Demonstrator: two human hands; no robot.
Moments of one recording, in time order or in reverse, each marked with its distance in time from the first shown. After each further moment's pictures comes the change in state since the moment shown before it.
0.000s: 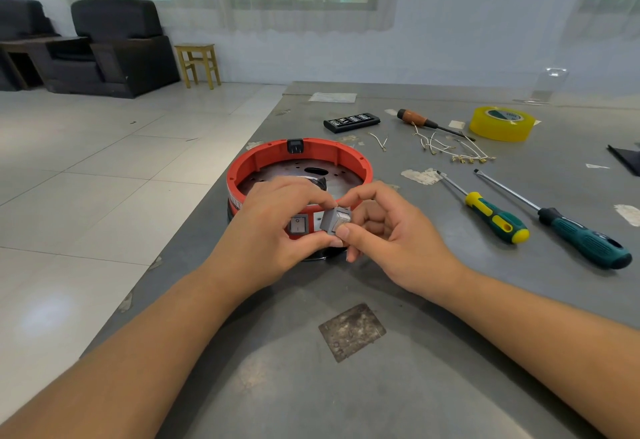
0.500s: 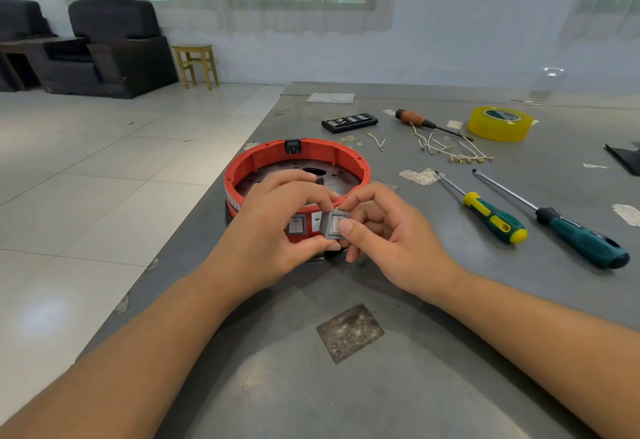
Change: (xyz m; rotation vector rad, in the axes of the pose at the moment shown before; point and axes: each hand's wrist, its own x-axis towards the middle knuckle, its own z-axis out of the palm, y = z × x) left_hand 0.002 0.002 0.001 -0.034 -0.032 -0.035; right_hand -0.001 -0.002 0.001 -0.024 0.025 0.013
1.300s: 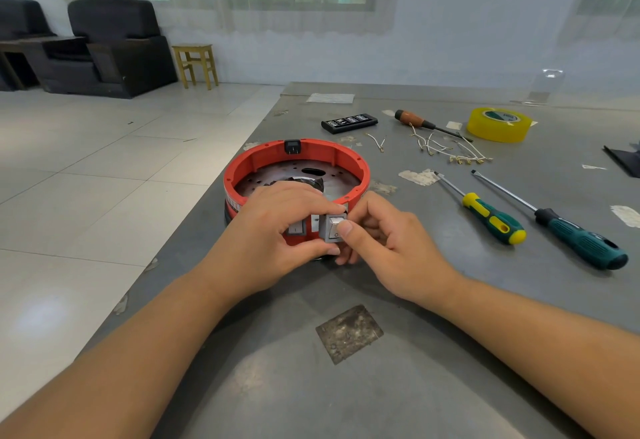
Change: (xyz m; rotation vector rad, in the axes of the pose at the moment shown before) left_hand 0.000 -0.004 -0.001 0.001 -0.011 0.110; right_hand -0.004 0.000 0.004 -0.074 -0.003 -0.026
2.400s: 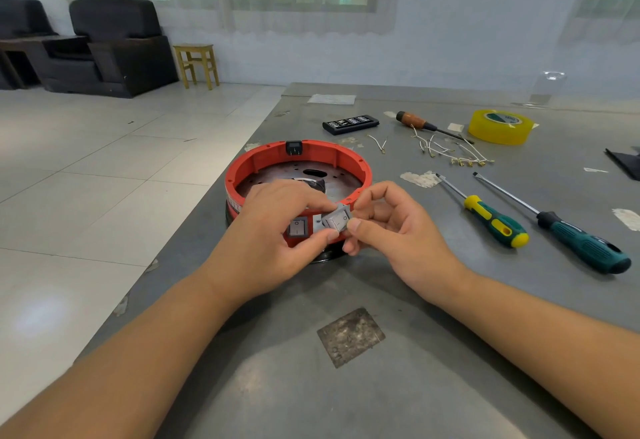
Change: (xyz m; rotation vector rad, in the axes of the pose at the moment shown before) left_hand -0.001 0.003 0.002 0.028 0.049 -0.063; right_hand 0.008 -0.003 -0.005 0.438 0.081 0.130
